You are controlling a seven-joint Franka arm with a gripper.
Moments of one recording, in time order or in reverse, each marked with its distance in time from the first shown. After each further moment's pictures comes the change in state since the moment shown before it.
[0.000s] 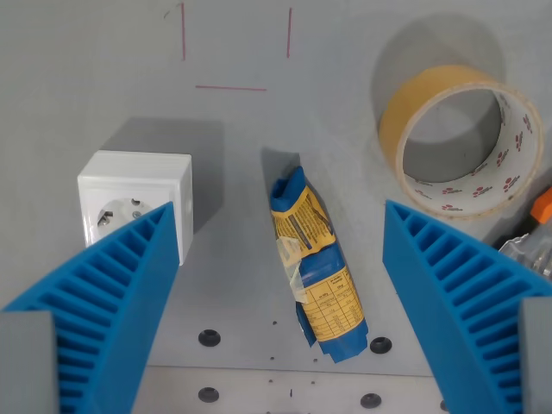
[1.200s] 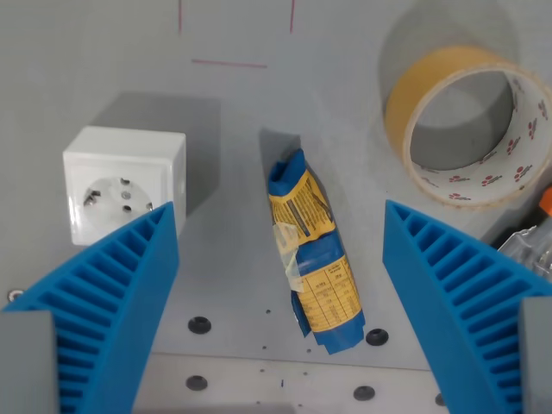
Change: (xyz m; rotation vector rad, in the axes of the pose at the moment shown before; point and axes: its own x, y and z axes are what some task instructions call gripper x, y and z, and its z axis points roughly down) arm -0.012 0.000 0.016 0.001 -0.031 -0.036
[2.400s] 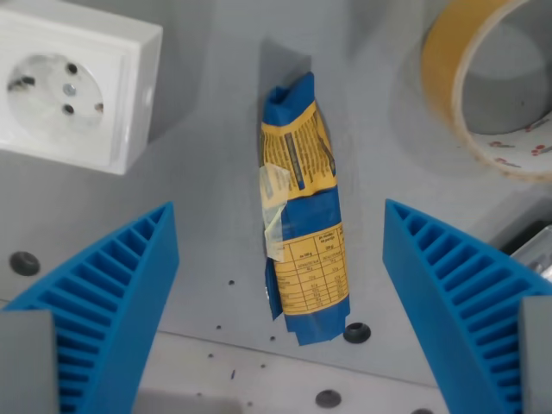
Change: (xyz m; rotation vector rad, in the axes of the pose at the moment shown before) arm -0.058 0.002 0.061 -0.012 -0.001 -0.179
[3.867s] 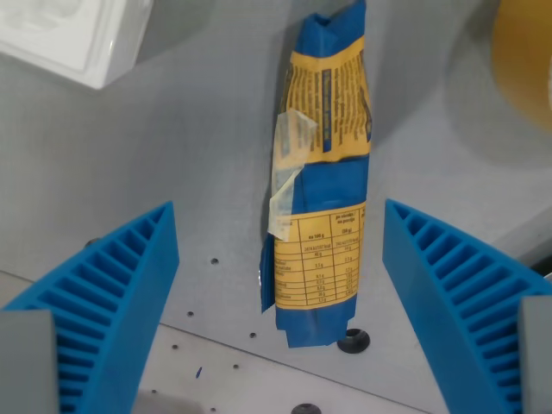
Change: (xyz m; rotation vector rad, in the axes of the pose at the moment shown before) arm -0.036 -0.006 0.043 -0.005 0.003 -0.145
